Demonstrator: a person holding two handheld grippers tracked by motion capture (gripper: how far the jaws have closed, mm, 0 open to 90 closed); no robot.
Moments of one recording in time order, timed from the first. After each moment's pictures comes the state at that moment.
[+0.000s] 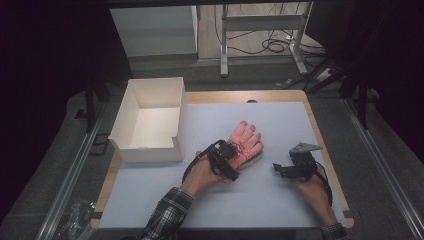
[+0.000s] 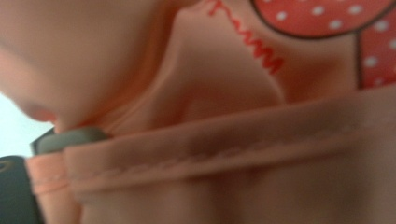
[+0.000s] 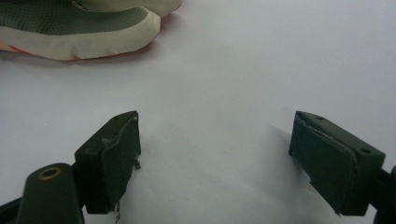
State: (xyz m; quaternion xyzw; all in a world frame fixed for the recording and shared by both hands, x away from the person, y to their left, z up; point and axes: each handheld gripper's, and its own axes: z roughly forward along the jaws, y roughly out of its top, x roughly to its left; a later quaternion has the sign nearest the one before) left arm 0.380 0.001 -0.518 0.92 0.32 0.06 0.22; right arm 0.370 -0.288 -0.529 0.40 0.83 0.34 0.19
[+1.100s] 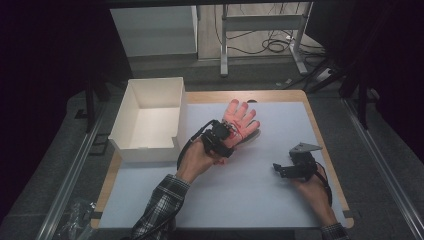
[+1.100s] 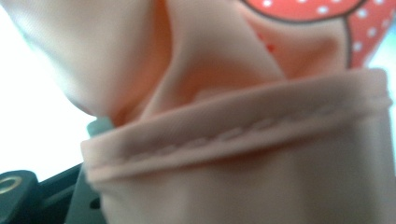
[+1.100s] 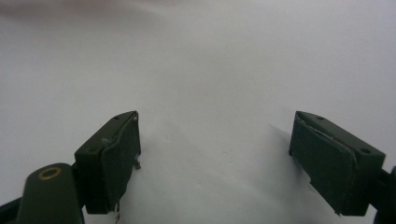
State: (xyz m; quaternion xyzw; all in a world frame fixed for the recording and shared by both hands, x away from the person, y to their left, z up) left arm 0.398 0.023 -0.441 0.89 0.35 0.10 0.25; right arm 0.370 -0.288 -0.530 0.40 0.83 0.34 0.19
